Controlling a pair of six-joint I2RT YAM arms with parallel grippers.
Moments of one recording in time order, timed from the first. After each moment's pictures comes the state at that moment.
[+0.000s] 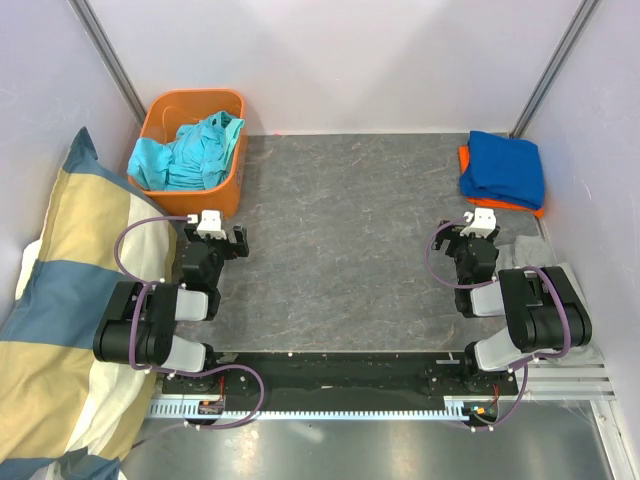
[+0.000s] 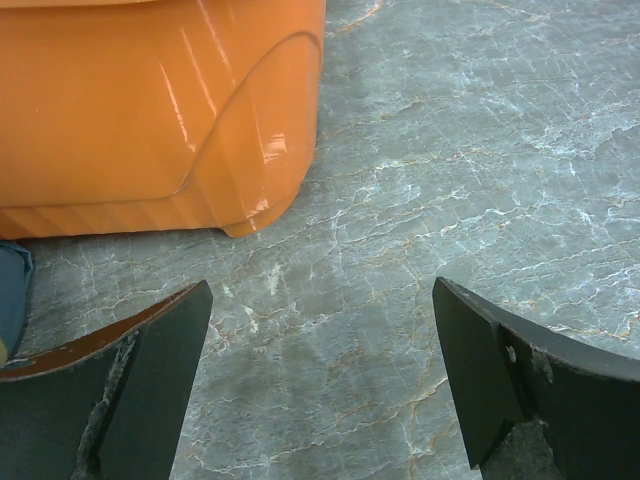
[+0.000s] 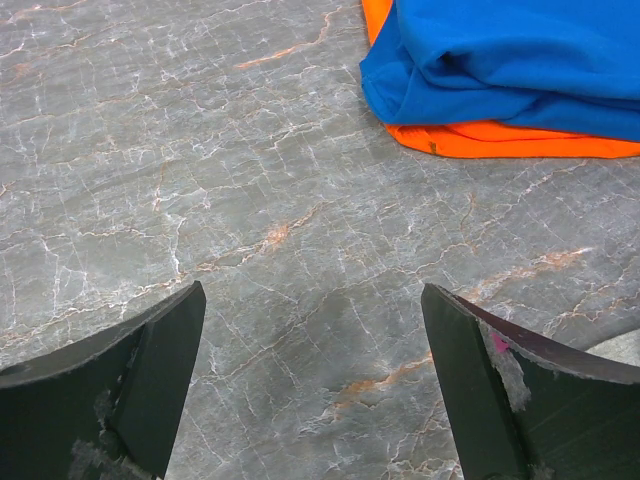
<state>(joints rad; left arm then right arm) -0.06 1.43 0.21 1.10 0.01 0.00 0.04 1.52 0.22 1.15 0.15 0.05</state>
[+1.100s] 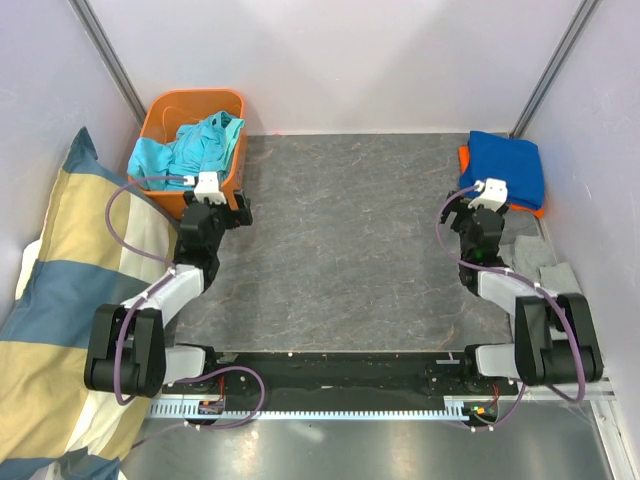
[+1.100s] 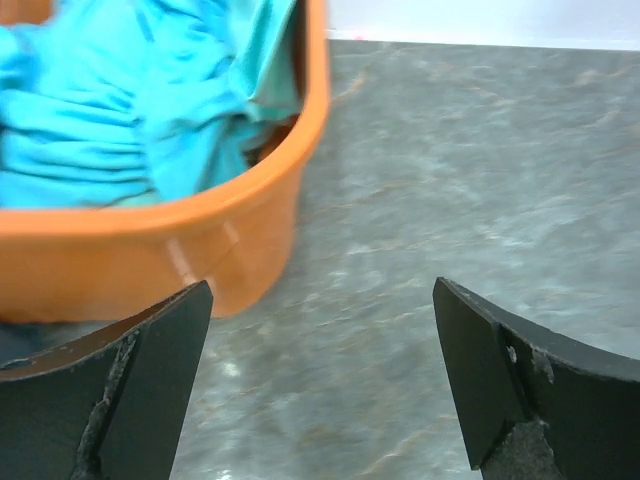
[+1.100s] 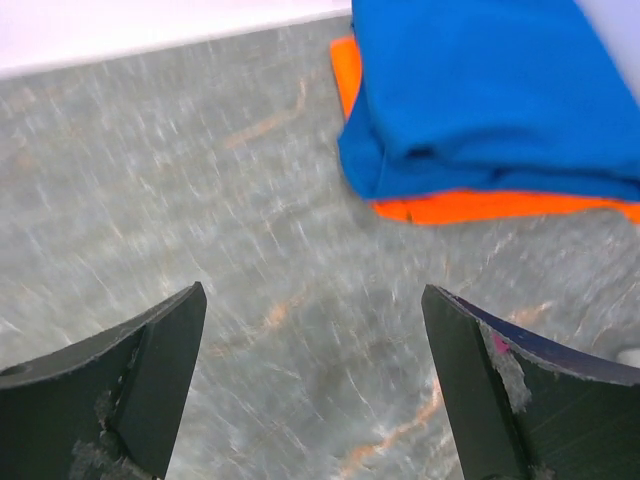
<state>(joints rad) -0.11 1.27 0.50 0.63 -0.06 -0.07 0.04 1.37 0.43 0.77 0.24 0.10</state>
